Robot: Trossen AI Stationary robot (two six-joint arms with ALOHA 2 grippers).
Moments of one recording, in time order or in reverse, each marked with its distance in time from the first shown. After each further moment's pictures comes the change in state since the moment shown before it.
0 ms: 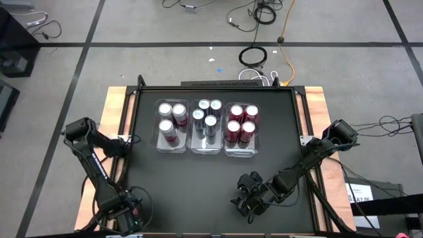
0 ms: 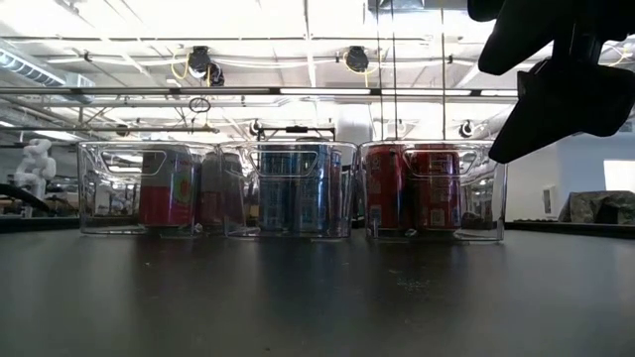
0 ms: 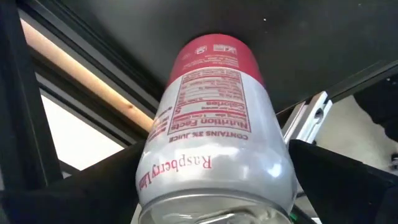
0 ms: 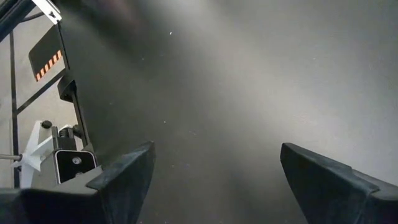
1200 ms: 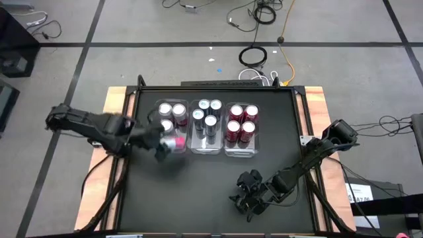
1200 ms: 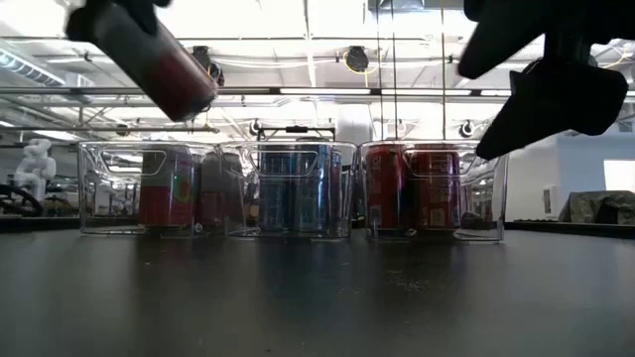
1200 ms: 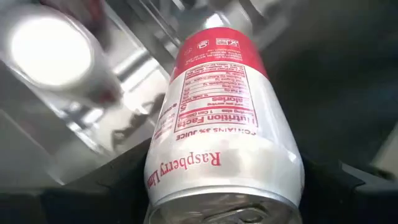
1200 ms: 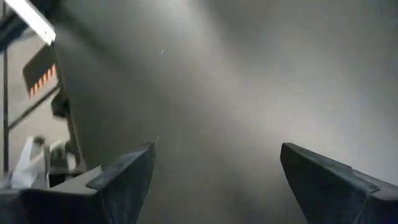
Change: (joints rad) left arm 0.806 -0.496 0.000 -0.115 -0.548 0.879; right arm -0.006 0.000 0.000 -0.004 0.059 0.013
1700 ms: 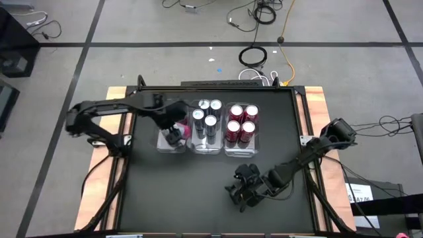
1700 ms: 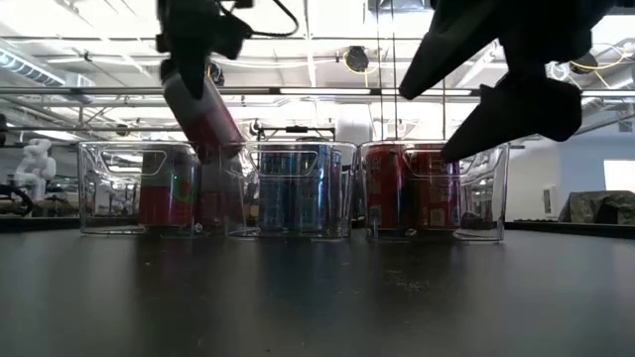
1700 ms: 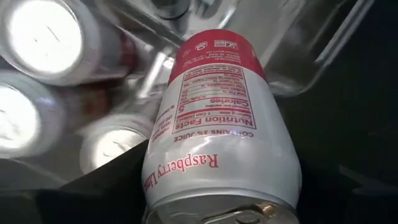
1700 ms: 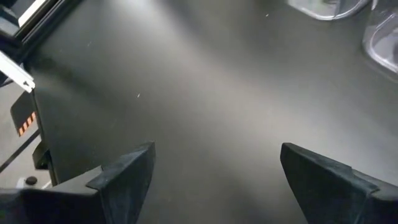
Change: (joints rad) left arm 0.460 0.311 0.199 -0.141 0.229 0.743; right arm -0.069 0.000 0.000 -0.005 0.056 0.058
